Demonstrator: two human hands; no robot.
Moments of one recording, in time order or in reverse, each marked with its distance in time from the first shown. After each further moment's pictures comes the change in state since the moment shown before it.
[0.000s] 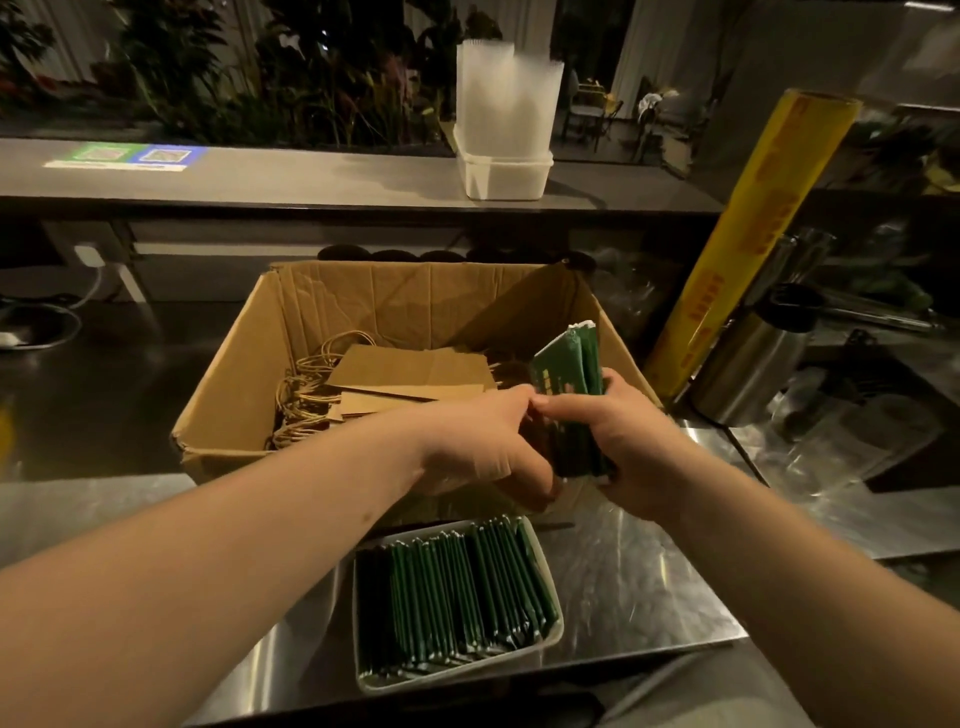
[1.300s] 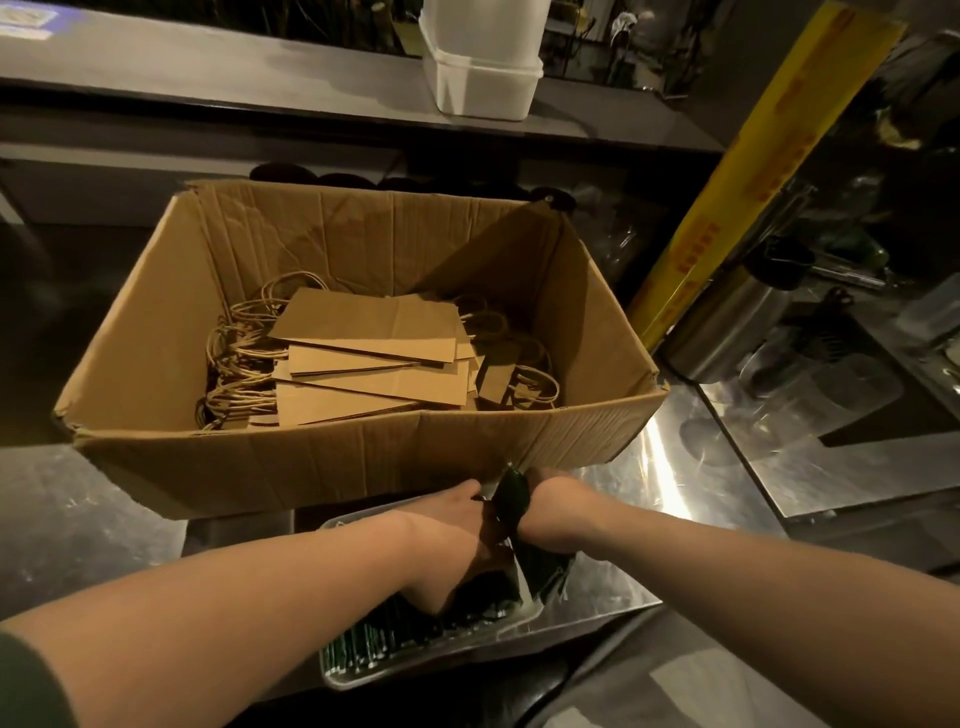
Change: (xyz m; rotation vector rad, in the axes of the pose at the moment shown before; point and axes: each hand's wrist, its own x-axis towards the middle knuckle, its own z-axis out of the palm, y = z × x) left_hand 0.078 -0.147 0.034 1.575 -0.412 0.250; right_hand 0.054 0.093 0.007 -1.182 -0.096 0.415
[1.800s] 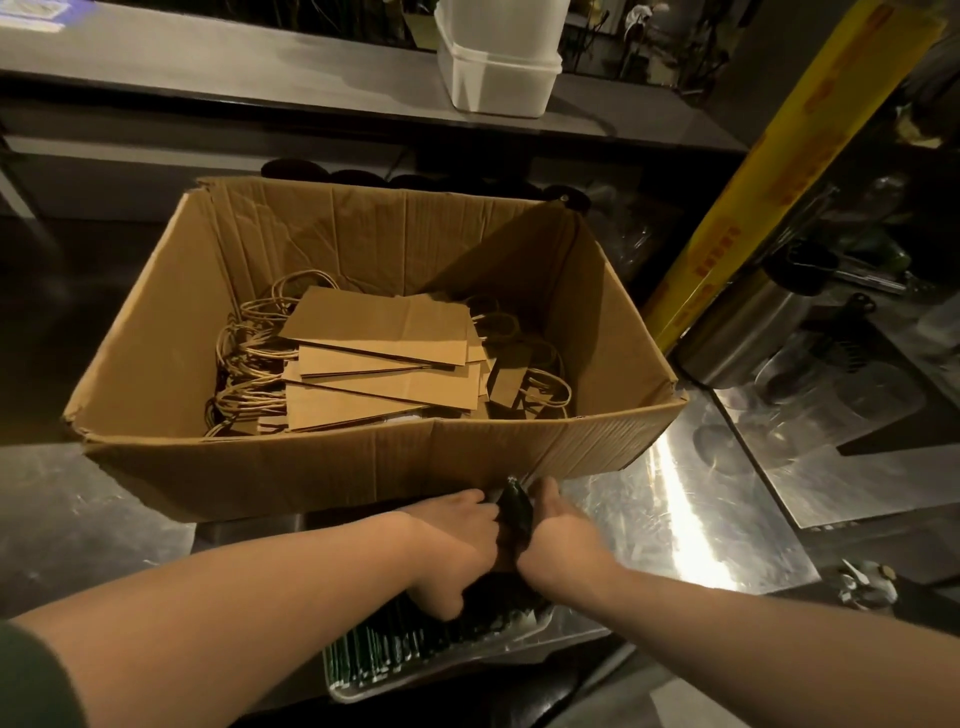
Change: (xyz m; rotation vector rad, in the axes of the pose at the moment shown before) left_hand 0.004 -0.013 0.002 -0.102 -0.004 0.033; right_hand 0.016 0.016 0.048 0.133 0.229 -0.072
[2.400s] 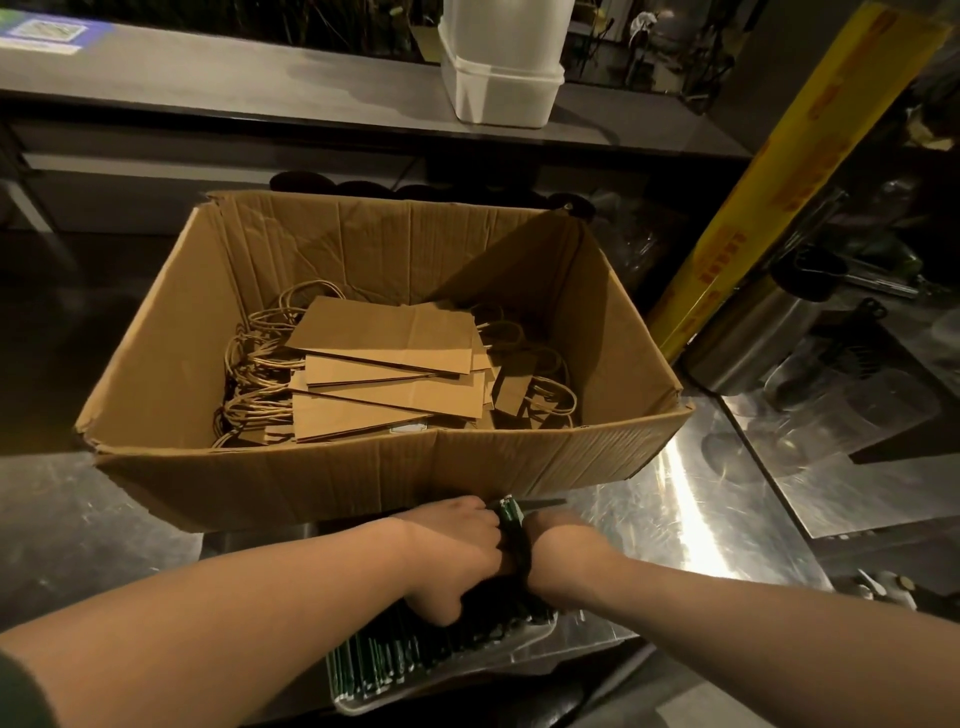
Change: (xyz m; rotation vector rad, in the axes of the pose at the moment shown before) left_hand -0.007 -0.004 0.002 -0.015 0.089 0.042; right_hand 0.008 -0.019 -0.016 -0.480 -0.264 -0.051
